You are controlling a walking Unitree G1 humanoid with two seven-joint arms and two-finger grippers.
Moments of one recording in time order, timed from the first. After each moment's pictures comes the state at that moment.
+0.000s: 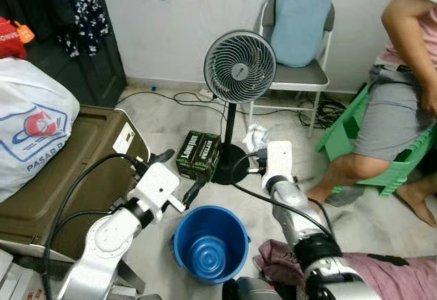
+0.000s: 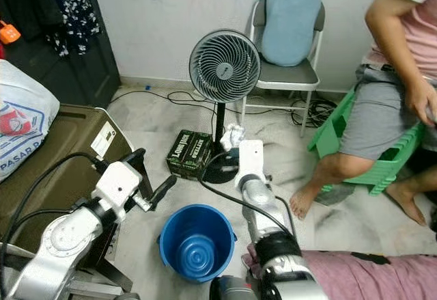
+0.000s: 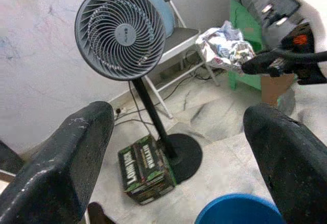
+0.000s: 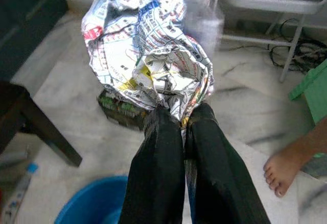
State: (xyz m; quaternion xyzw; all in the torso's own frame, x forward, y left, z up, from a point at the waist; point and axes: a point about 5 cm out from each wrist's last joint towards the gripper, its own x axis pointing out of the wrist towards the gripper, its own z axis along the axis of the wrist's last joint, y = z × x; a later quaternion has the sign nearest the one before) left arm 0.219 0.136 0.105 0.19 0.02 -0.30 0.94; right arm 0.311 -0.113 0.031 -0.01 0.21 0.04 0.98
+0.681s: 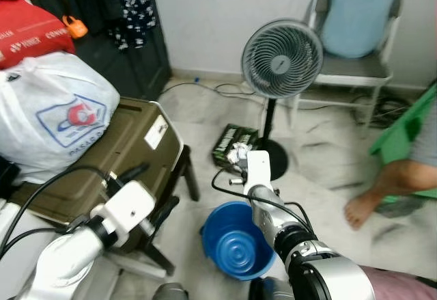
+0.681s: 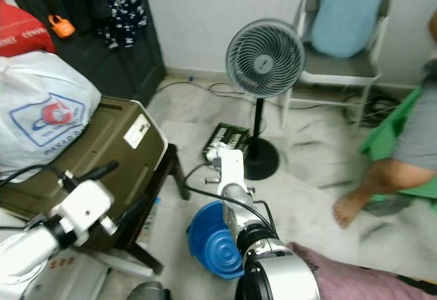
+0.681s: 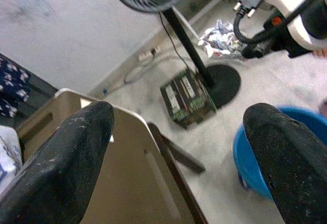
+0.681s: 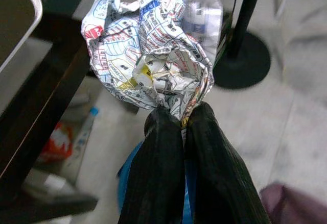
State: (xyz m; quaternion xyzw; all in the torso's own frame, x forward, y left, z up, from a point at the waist) left arm 0.184 0.179 0.119 0.27 0.05 -0.31 0.91; right arm 0.299 -0.076 0.003 0.01 0.30 0.03 0.95
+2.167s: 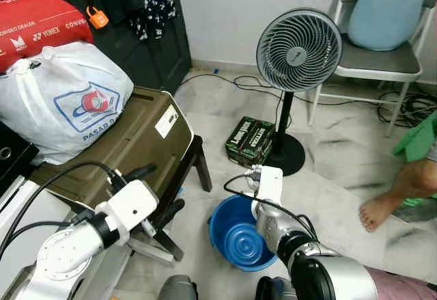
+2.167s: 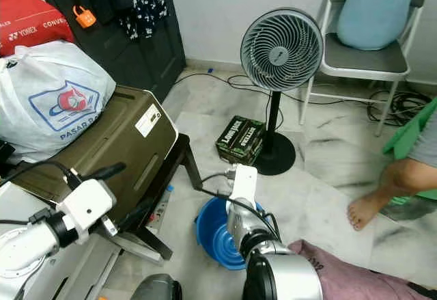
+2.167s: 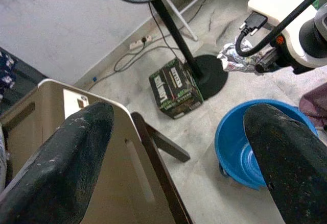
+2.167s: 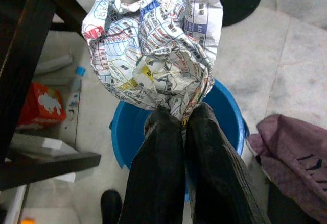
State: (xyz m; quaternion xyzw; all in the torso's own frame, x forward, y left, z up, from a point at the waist) left arm 0.189 0.172 0.122 0.26 0.06 -0.35 0.90; right arm 0.281 -0.095 -0.020 0.05 0.38 -0.07 0.92
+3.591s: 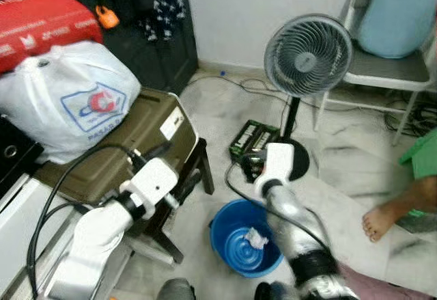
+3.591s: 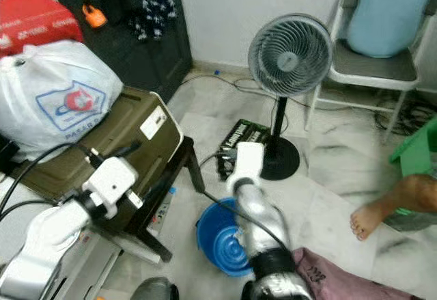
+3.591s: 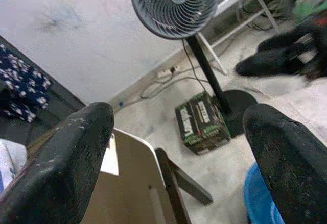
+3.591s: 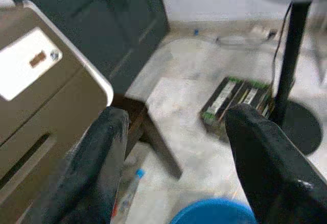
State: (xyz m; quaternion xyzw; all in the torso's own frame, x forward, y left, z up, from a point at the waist) left arm 0.228 0.140 0.127 0.24 -0.01 -0.31 0.92; right arm 0.293 -0.104 0.053 0.09 0.13 0.07 0.98
